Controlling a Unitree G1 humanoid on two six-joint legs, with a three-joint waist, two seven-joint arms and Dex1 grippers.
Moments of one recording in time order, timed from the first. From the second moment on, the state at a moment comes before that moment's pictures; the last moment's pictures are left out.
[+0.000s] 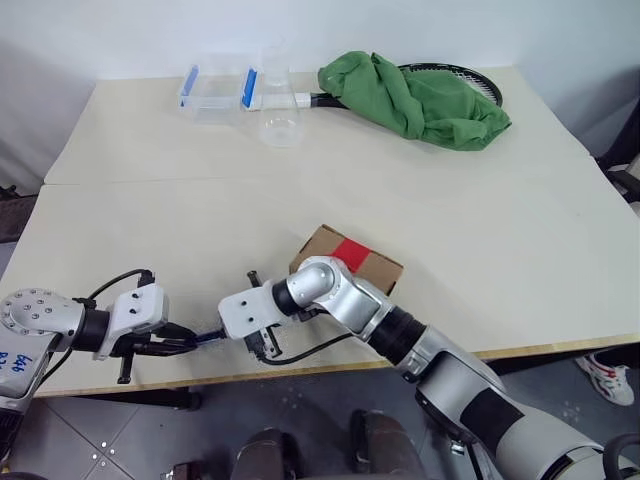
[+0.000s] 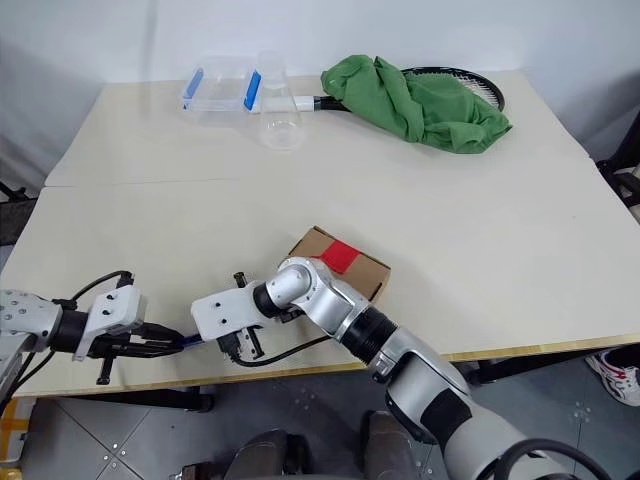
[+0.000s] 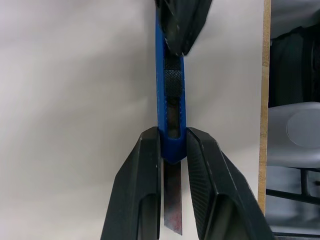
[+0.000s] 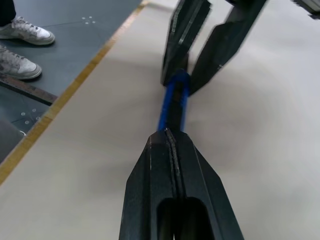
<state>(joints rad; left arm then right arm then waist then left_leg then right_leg) -0.05 1.07 0.11 -0.03 -0.27 0.20 -1.28 -0.91 -0.02 0.68 0.43 -0.16 -0.01 1.12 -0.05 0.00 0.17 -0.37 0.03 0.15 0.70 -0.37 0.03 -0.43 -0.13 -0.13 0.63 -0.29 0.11</state>
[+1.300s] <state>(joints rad) -0.25 0.54 0.13 0.14 -0.20 -0.35 -0.81 -1.34 -0.23 0.25 0.46 0.34 1.17 1.03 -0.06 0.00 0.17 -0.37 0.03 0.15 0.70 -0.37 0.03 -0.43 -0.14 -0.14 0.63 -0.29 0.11</state>
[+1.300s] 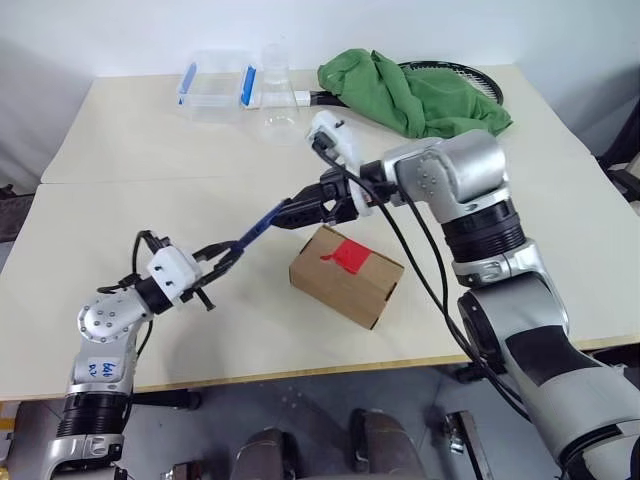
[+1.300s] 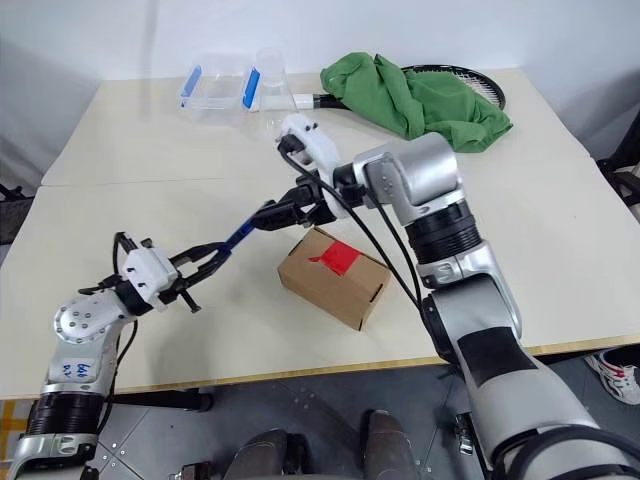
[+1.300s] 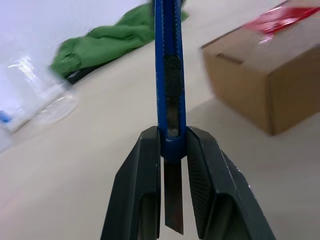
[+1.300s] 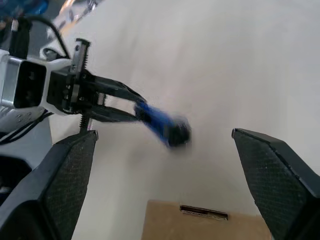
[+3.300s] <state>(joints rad) 0.03 0.64 0.42 -0.12 -0.50 0.11 -0.77 -1.39 -0.33 0.27 0.53 0.24 1.00 1.16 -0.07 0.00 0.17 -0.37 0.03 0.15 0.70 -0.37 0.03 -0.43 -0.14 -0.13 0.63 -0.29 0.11</state>
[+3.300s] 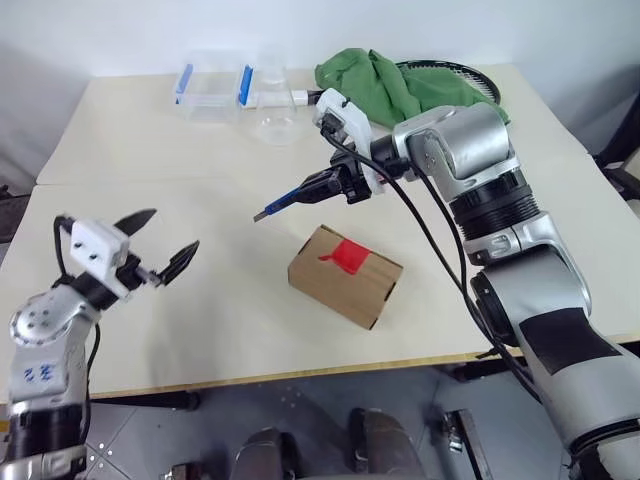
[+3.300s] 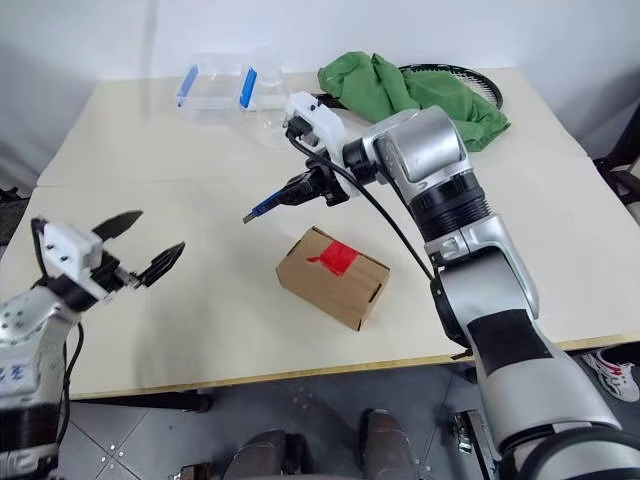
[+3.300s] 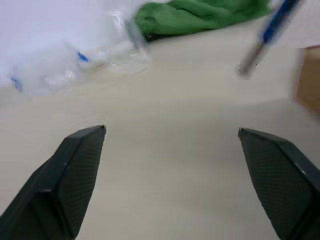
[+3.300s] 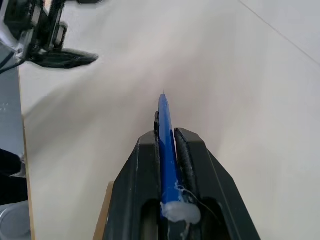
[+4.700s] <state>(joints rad) -0.71 0.54 -0.30 -0.07 -0.26 0.57 -0.83 -0.88 -0.77 -0.07 -0.35 0.52 1.28 0.79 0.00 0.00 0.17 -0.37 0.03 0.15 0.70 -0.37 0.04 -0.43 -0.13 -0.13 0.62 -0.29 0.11</state>
